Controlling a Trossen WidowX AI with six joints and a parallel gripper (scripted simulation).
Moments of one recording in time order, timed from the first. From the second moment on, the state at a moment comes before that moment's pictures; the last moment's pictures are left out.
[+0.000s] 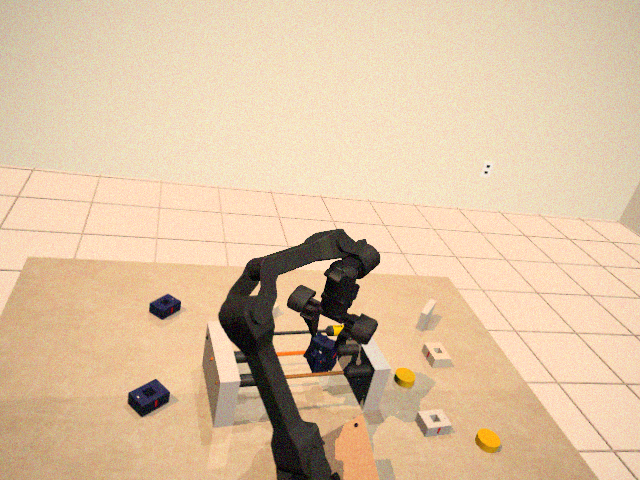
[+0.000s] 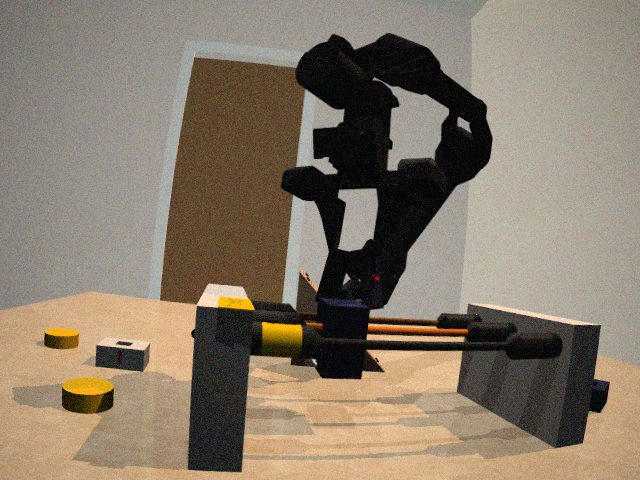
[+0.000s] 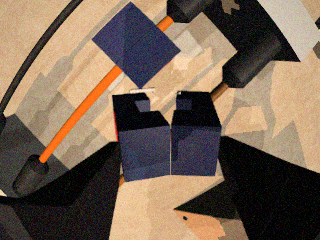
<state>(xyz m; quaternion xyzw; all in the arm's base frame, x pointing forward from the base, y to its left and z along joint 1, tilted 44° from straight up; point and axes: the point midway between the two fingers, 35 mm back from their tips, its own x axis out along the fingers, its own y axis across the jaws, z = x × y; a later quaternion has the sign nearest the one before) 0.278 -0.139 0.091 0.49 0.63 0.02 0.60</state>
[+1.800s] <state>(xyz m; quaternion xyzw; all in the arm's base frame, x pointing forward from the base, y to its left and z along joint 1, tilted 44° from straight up) 0.382 -0.094 0.109 0.74 0.54 -0.19 0.36</state>
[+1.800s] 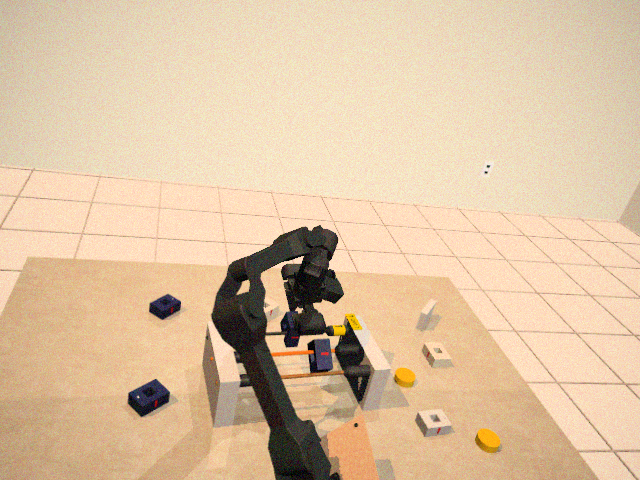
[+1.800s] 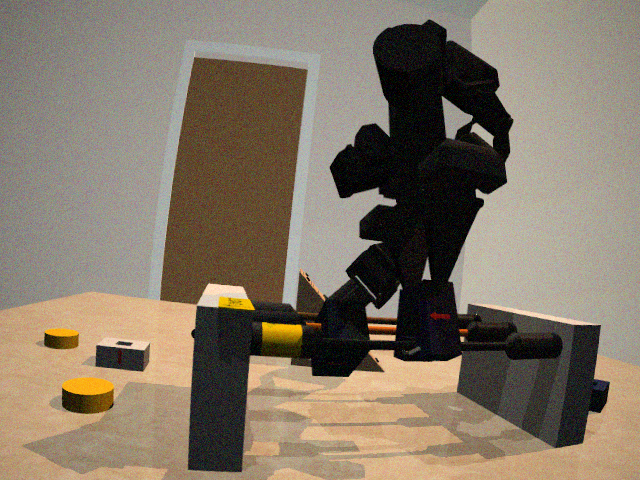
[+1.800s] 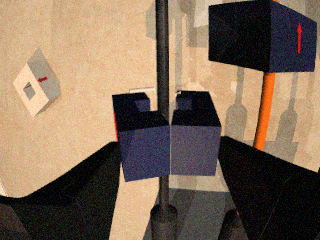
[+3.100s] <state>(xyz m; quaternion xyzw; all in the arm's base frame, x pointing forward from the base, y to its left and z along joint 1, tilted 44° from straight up) 0.389 -0.080 0.096 0.74 0.54 -0.18 0.36</state>
